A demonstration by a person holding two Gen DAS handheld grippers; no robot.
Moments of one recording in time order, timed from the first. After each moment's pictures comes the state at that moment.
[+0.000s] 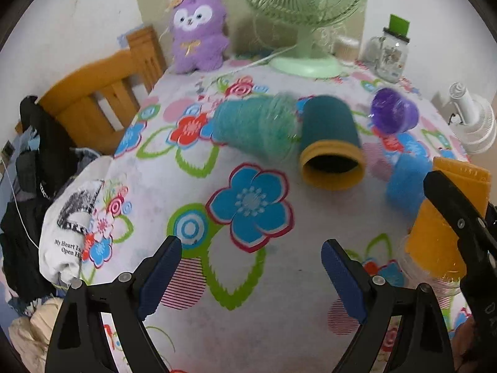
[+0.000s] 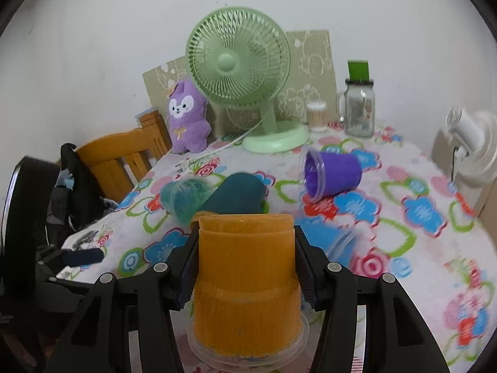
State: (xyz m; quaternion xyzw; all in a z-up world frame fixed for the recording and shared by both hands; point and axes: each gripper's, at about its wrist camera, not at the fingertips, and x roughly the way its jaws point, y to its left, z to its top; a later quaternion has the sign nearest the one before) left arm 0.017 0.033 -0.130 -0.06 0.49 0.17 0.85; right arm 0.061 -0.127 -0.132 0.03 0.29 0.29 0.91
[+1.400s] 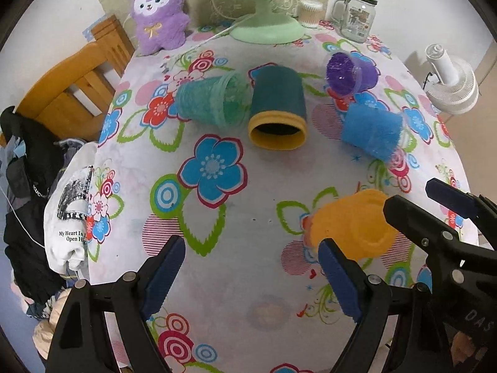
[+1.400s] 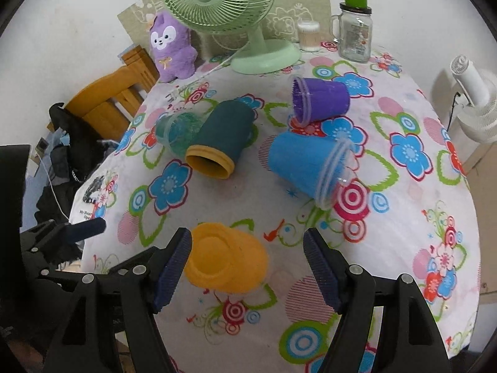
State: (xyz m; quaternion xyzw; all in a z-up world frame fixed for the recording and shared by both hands) left arm 0.018 -0.008 -0.085 -0.05 0.59 0.10 0.80; right arm 0.069 -0.151 -0.093 -0.02 0.51 0.27 0.82
